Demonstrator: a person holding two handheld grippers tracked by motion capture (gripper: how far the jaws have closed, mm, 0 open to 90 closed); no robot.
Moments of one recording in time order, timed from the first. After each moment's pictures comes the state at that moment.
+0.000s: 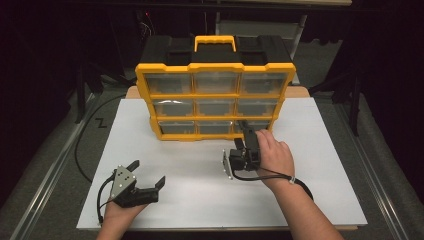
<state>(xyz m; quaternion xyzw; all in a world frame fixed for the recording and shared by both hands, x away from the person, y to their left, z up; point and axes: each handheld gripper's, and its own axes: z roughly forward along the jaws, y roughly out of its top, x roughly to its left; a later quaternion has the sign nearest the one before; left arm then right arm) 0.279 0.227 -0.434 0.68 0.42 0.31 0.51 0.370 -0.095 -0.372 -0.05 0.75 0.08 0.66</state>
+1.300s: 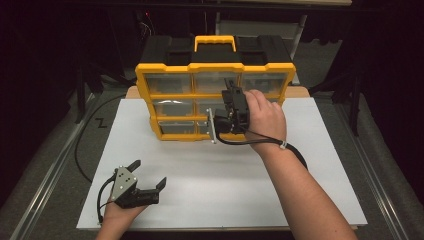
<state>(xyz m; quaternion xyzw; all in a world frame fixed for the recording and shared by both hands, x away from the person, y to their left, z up) 0.276 0.223 -0.432 0.70 0.39 0.32 0.51 0.398 -0.052 -0.270 -0.04 0.68 0.10 0.72</state>
